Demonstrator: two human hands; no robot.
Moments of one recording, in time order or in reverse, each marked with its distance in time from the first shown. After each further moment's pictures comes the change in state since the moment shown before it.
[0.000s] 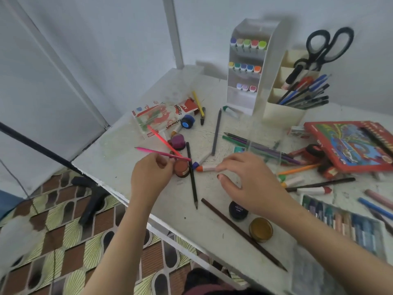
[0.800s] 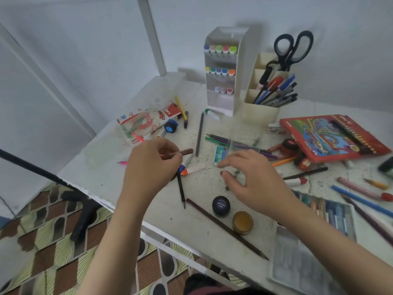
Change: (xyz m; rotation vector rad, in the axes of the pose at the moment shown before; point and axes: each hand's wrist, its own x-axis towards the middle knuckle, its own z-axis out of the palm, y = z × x) left_hand -0.037 0.081 -0.043 -0.117 -0.113 0.275; right_hand -0.028 0.011 -0.026 0.007 0.098 0.084
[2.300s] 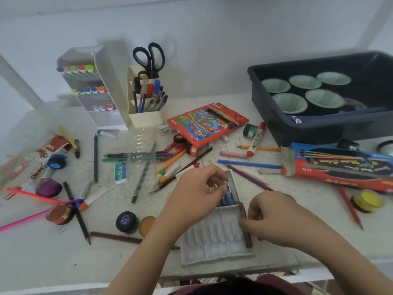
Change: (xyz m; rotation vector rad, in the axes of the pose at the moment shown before) left_hand -0.076 0.121 0.156 -0.262 -0.673 0.613; right_hand -0.174 0.038 -0.084 -0.084 -0.222 0.881
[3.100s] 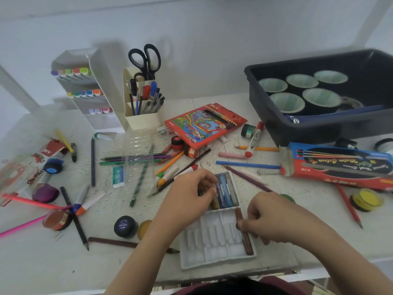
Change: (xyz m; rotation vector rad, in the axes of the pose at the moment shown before) left_hand -0.001 -0.014 -0.001 -0.004 0.011 -0.068; right_hand 0.008 0.000 -0.003 -0.002 -0.166 0.044
